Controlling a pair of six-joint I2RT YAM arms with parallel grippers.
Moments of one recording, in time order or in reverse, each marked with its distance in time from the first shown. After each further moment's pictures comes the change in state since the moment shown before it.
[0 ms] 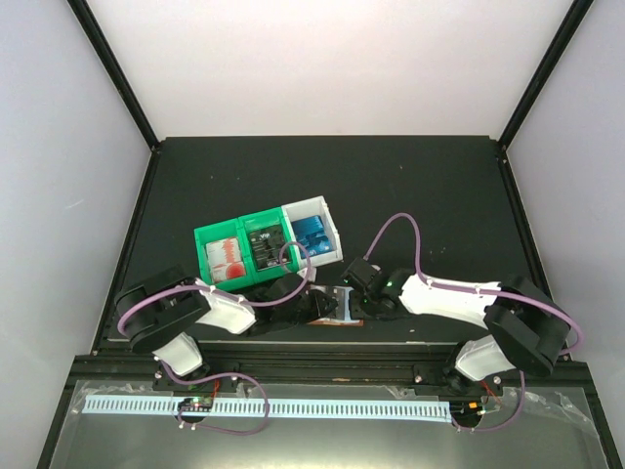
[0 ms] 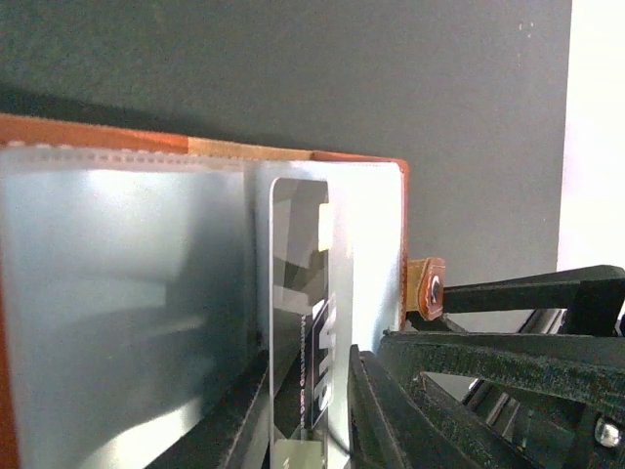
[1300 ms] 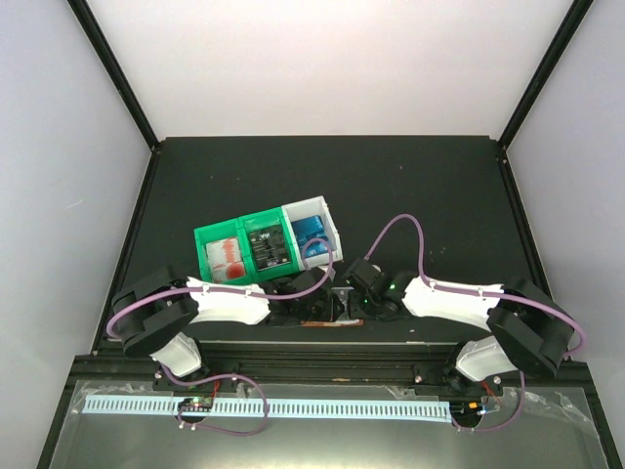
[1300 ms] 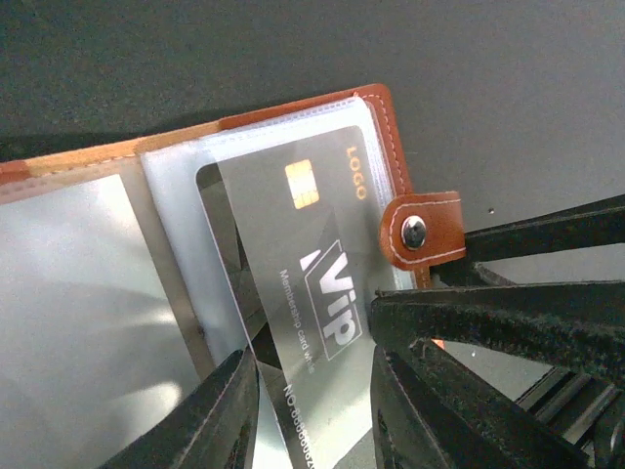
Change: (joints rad) left arm -0.084 -0.032 0.261 -0.537 -0.077 0.238; right arm 0.000 -0.024 -0.035 0.070 -0.013 0.015
